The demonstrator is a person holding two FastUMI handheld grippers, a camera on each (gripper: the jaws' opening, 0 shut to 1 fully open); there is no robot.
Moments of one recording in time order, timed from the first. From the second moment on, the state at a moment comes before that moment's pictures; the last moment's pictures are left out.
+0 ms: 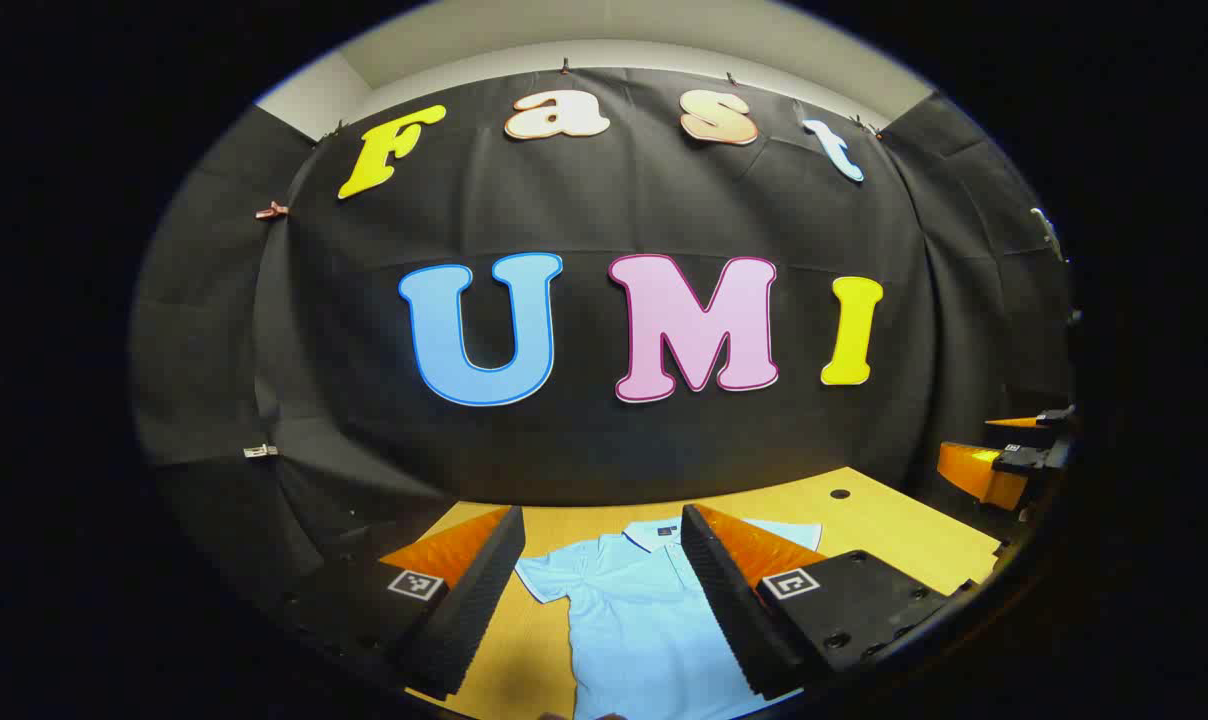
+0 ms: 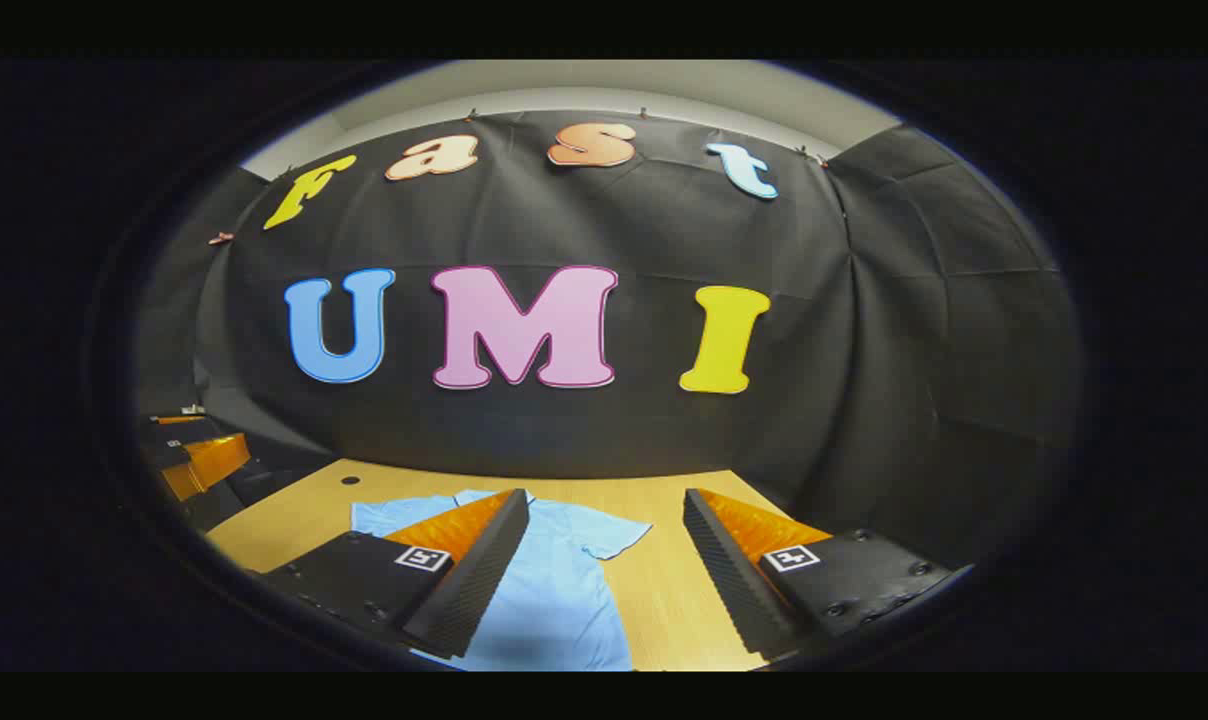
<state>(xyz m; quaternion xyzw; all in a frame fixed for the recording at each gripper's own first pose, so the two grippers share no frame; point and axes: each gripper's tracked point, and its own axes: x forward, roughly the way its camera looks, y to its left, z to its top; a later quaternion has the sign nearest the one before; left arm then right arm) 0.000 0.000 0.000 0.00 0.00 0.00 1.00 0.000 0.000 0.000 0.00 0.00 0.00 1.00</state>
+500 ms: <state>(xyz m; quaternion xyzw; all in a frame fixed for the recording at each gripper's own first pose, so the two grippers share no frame) -0.003 -0.006 0.001 0.00 0.00 -0.01 1.00 -0.004 -0.005 0.005 0.00 -0.01 0.00 1.00</state>
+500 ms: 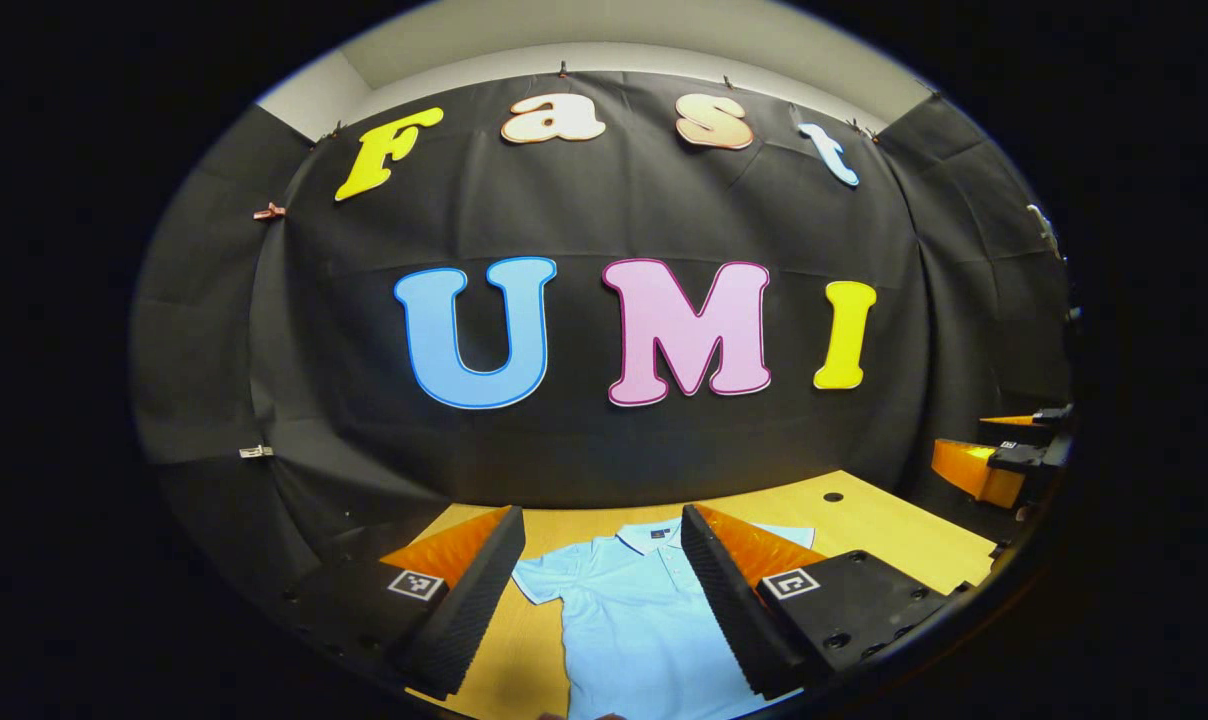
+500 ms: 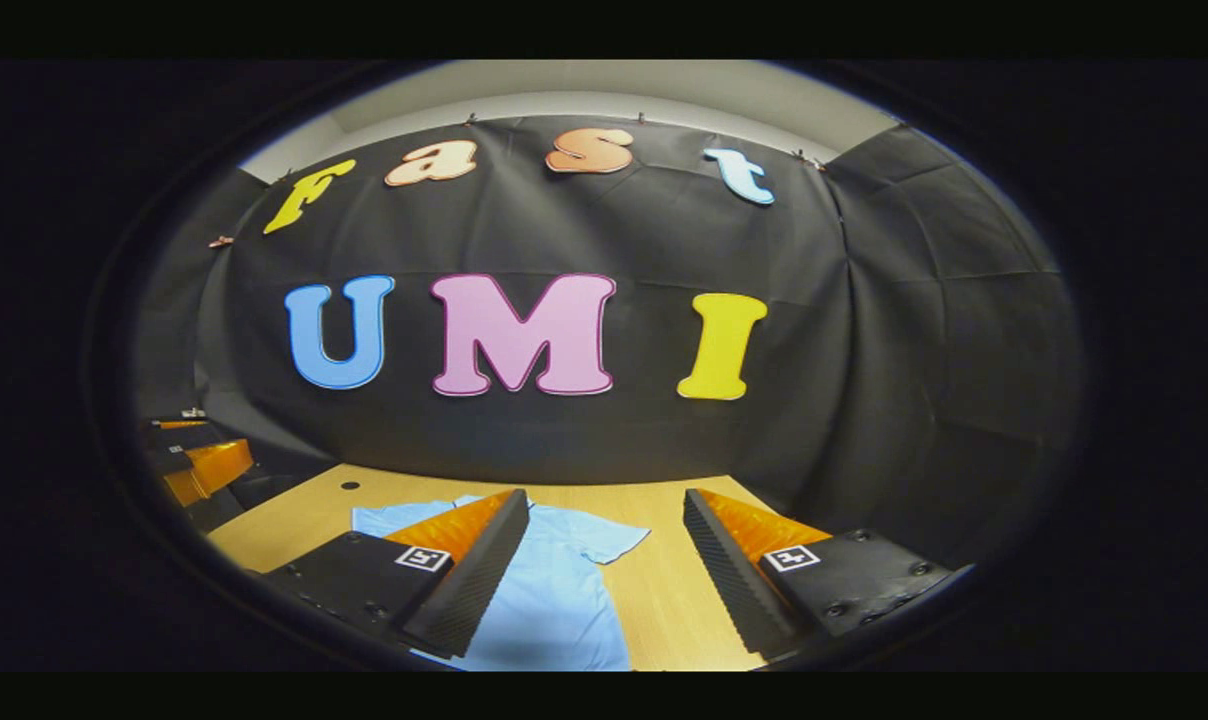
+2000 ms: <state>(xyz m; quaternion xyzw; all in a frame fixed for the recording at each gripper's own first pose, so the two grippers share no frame) 0.009 0.020 -0.045 -0.02 0.07 0.07 1.00 0.197 -0.032 -0.077 -0.05 0.12 0.03 0.99</state>
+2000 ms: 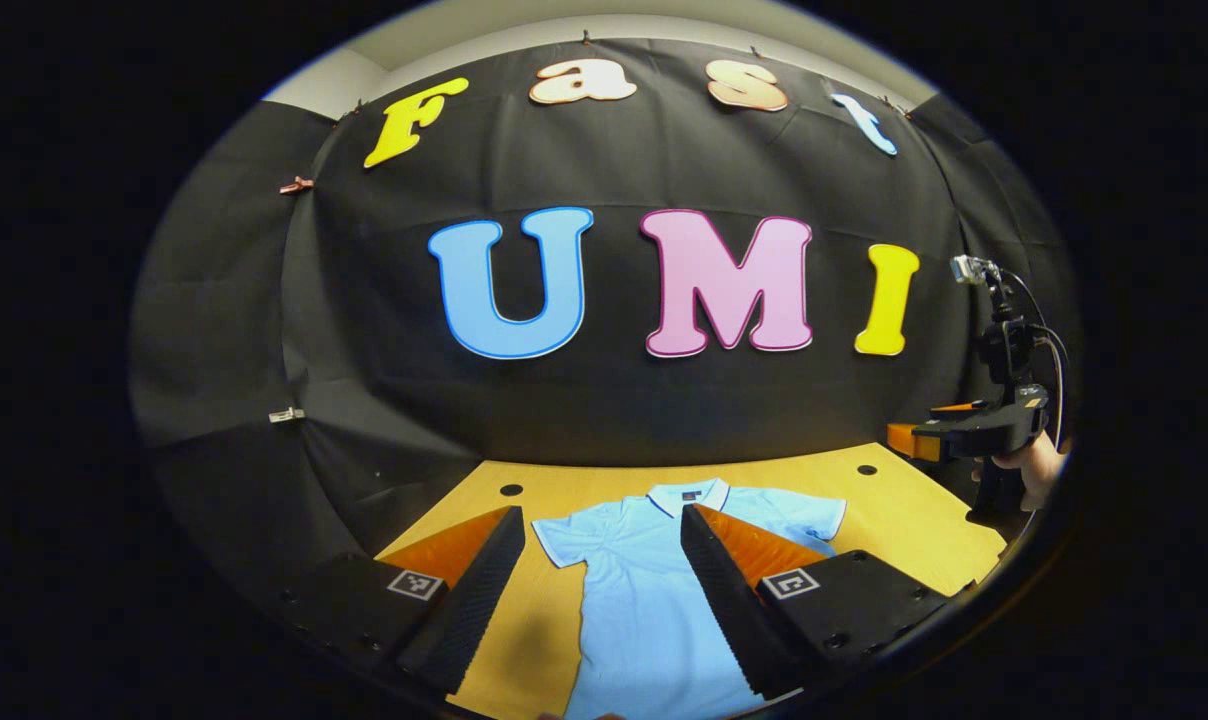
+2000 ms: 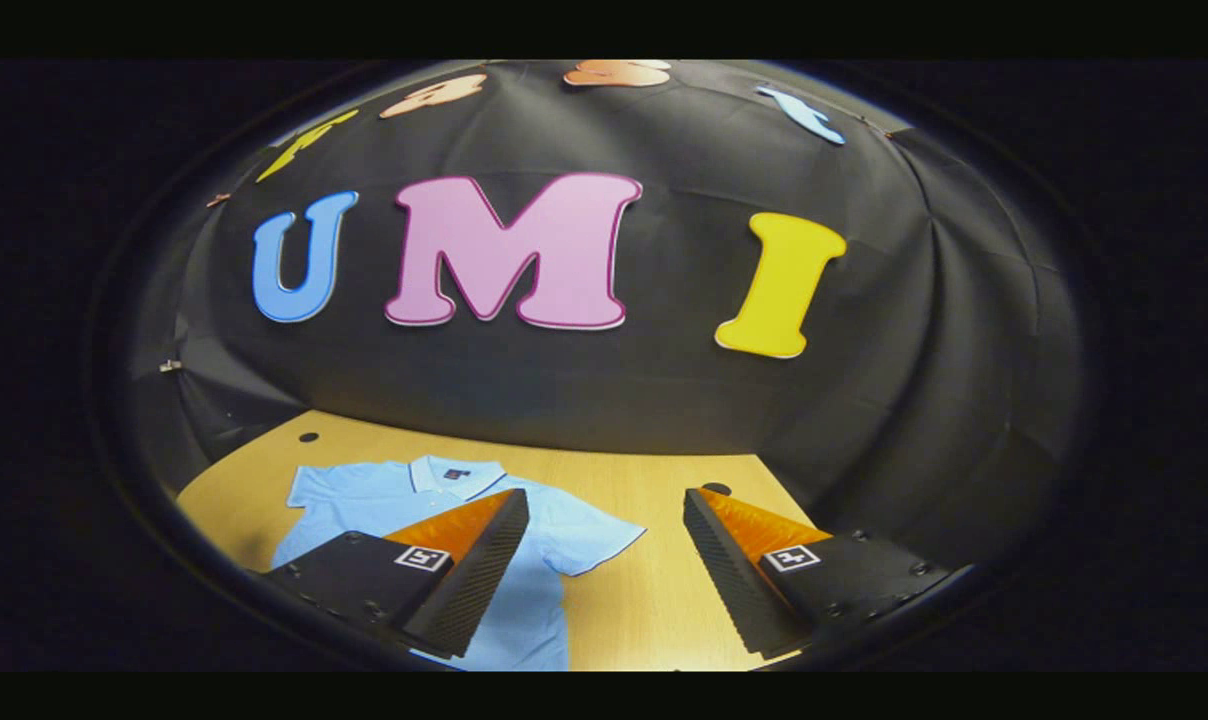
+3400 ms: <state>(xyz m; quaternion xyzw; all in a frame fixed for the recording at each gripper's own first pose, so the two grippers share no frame) 0.052 0.038 -0.099 -0.04 0.17 0.11 0.98 0.371 -0.067 -0.323 0.01 0.40 0.02 0.92</state>
